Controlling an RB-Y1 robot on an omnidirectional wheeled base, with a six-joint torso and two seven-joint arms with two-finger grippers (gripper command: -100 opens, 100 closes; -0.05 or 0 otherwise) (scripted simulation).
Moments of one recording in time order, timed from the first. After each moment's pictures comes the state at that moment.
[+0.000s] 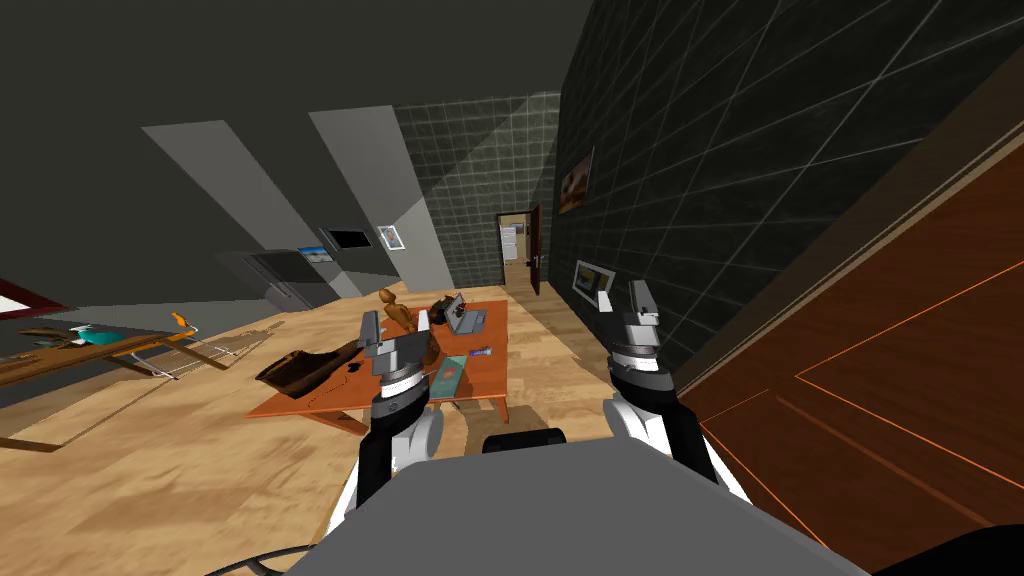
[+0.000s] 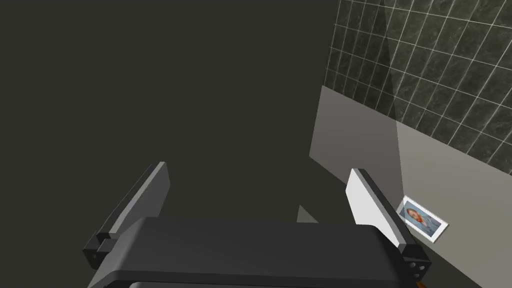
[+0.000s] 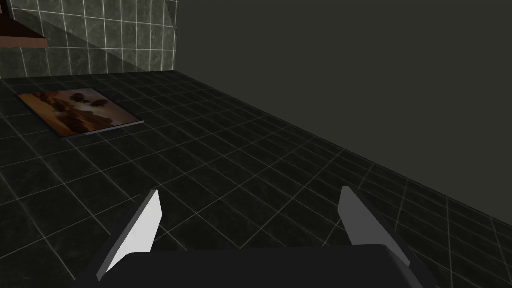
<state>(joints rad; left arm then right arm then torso) 0.46 -0.02 -0.02 -2.28 0.02 -0.65 0.11 0.52 -0.03 0.06 -2.40 -0.06 -0.56 0.15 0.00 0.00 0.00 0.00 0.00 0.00</state>
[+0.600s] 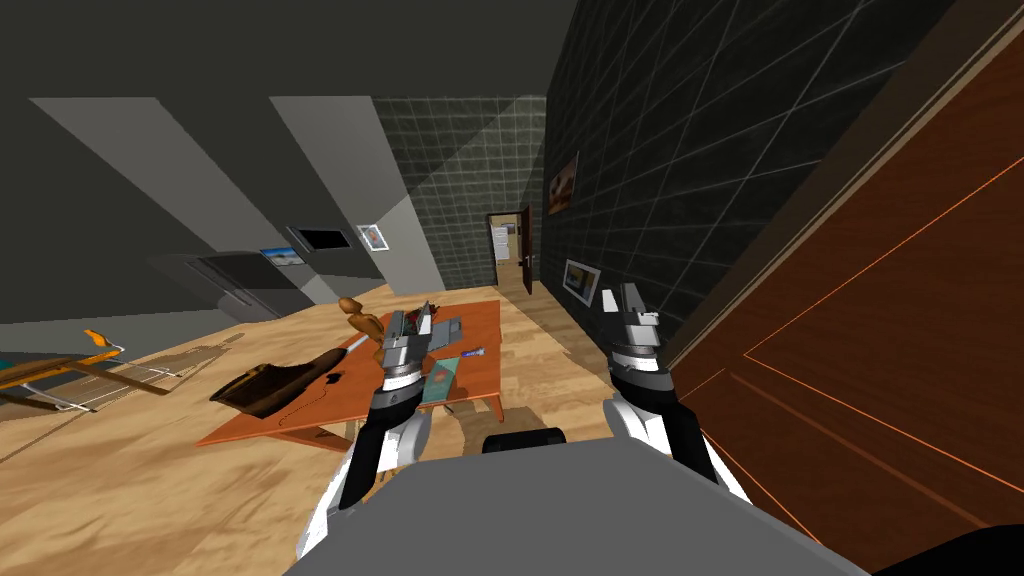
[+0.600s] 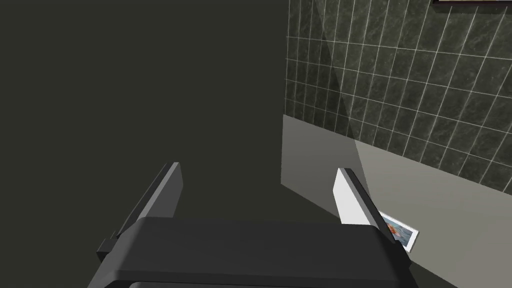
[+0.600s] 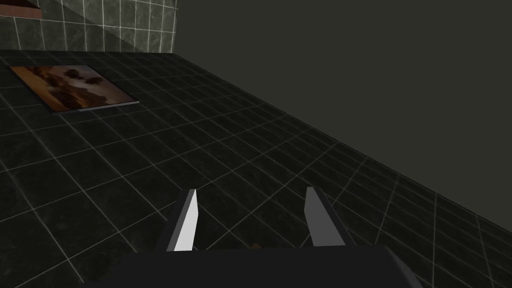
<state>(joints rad) 0.44 0.14 0.03 -2.22 0.07 -0.55 0.07 0.52 -0.03 0.06 -2.40 -0.06 -0.56 0.15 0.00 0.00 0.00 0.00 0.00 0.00</state>
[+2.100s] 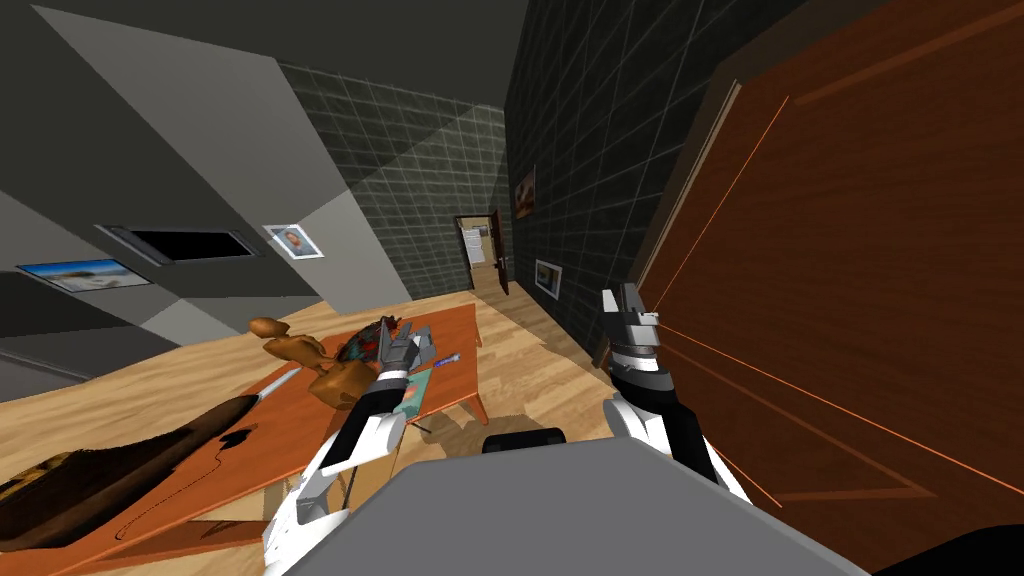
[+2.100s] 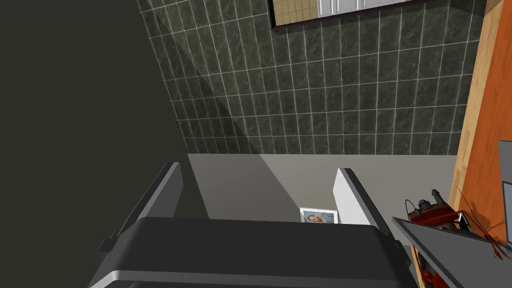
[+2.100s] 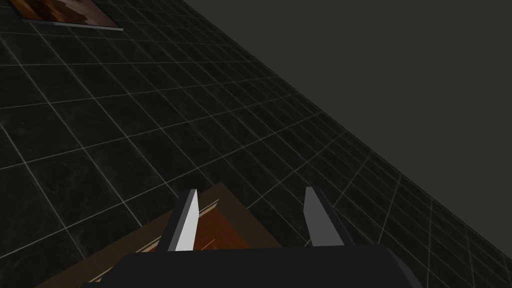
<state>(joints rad) 0.37 0.30 0.21 -1.99 0.22 -0.18 -0.08 0.52 -0.03 0.06 -2.40 -0.06 -0.56 0.15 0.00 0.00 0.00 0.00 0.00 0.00</state>
